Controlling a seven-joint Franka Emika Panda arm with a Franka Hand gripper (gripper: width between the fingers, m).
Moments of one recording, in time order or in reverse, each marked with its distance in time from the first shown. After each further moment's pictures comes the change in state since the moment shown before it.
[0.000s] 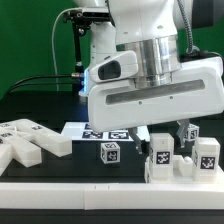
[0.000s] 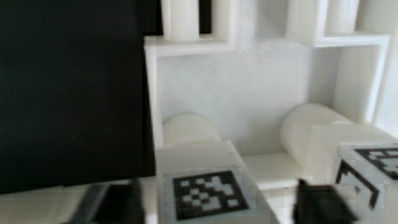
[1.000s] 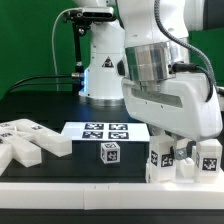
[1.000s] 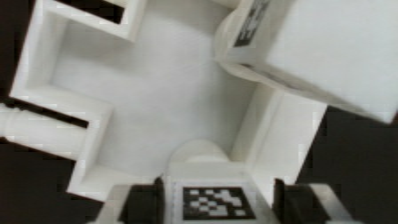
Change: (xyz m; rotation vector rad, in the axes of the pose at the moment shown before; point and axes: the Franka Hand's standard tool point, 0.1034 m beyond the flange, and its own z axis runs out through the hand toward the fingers) arm 0.012 -0.015 0.006 0.006 -0.010 1.122
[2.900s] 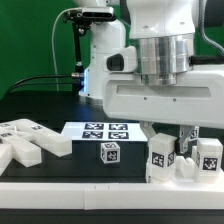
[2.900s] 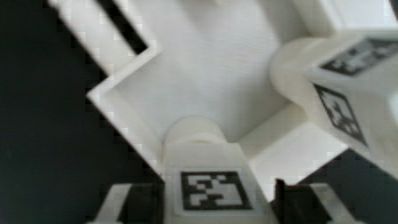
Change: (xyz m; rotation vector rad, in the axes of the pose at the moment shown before) arm -0.001 0.001 -0.007 -0.072 0.043 -0.386
